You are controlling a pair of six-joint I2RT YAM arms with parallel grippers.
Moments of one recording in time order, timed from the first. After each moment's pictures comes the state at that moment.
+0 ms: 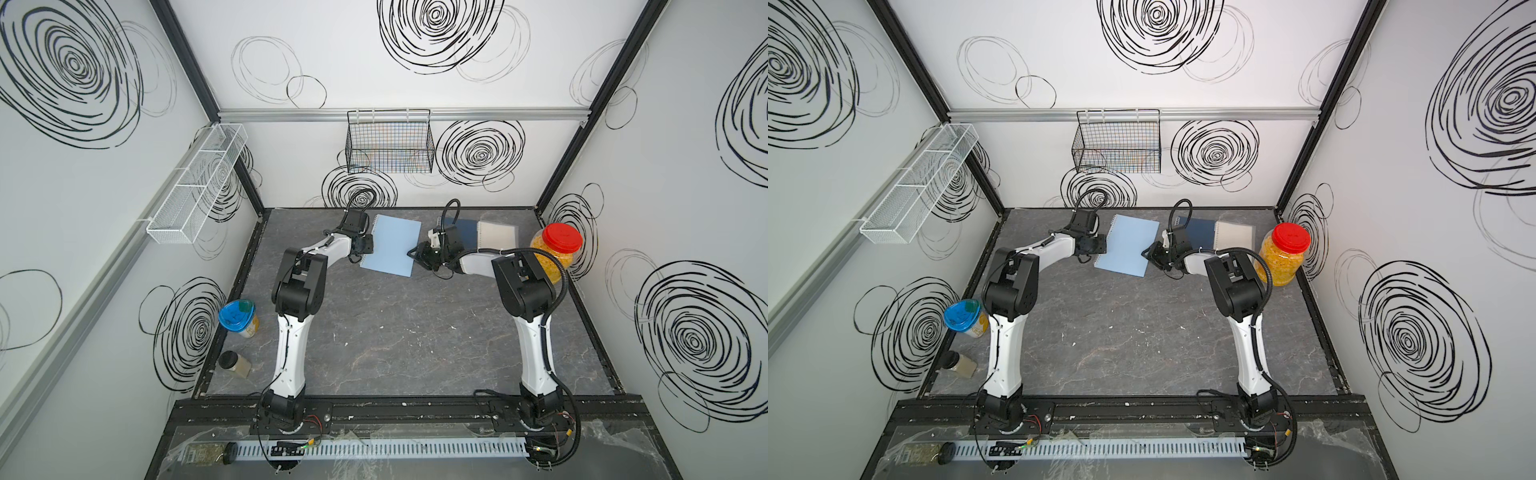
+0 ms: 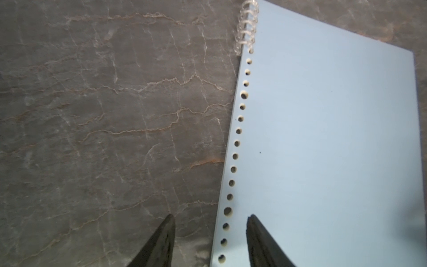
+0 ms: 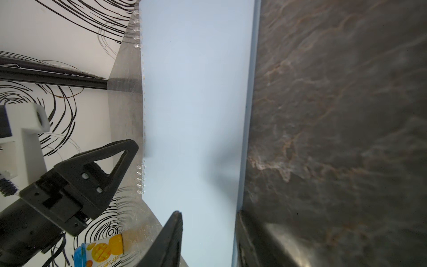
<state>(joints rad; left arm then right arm) -0.26 2.27 1.67 -0.33 -0.02 -0.29 0.41 2.24 1.41 0.12 -0.48 0.87</state>
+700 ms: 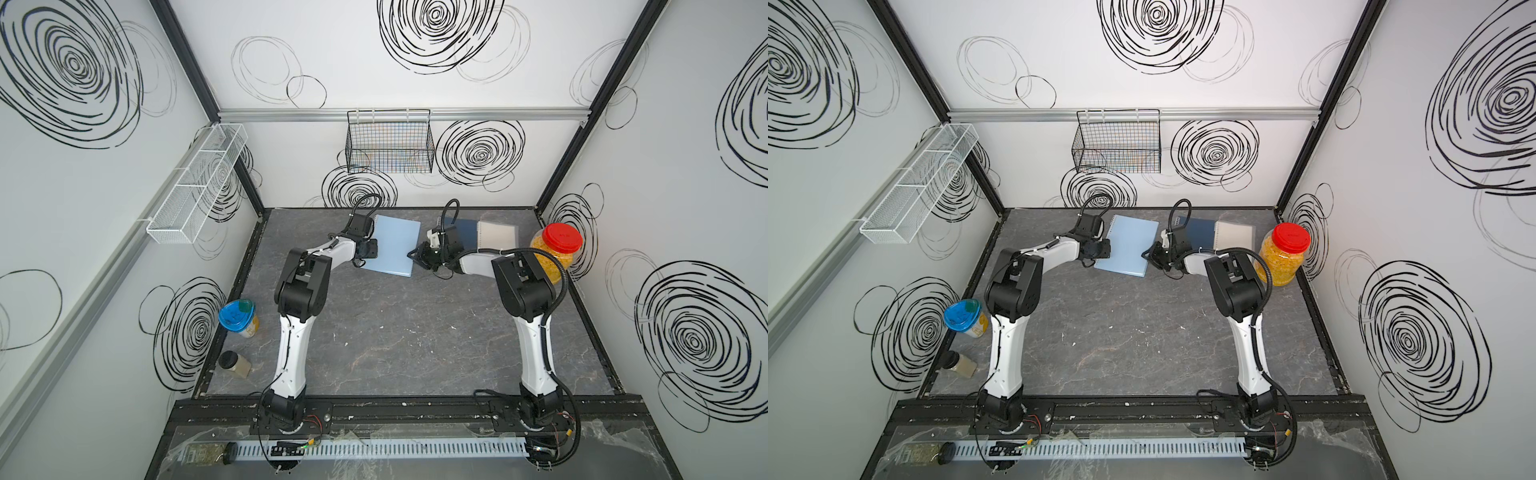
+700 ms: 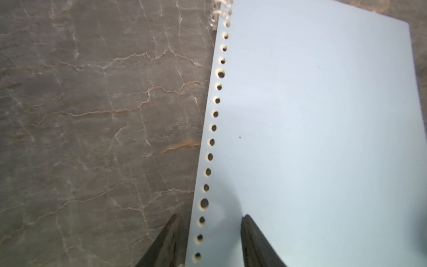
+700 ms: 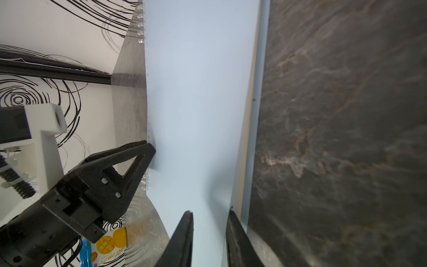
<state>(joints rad) -0.29 2.25 1.61 -0.30 0.00 -0.30 0.42 2.23 1.41 0.12 -0.50 0.85</state>
